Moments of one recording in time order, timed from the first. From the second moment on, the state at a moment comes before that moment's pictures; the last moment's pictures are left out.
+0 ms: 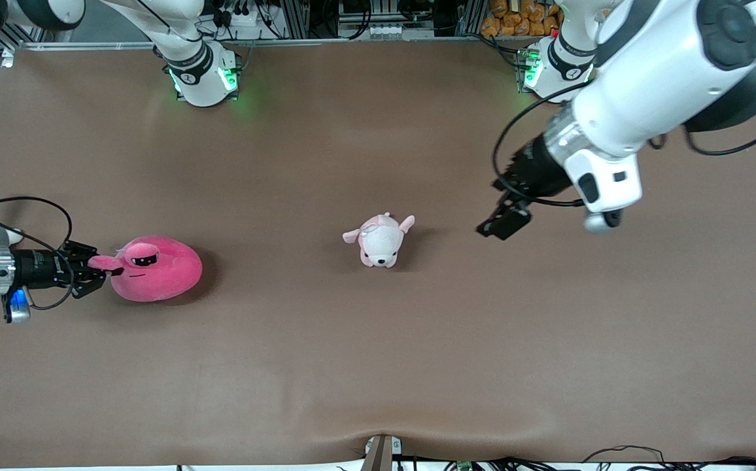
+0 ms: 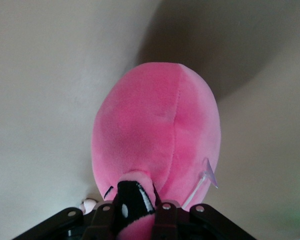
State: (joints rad) left arm -0.01 0.28 -0.48 -1.33 -0.11 1.75 -1.50; right arm -0.28 0.65 -0.03 -1.40 0.52 1.58 0.52
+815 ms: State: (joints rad) left arm 0.15 0.26 -0.42 -1.33 0.13 1.60 -0.76; right arm -0.31 0.69 -0.02 -1.35 0.41 1.61 0.32
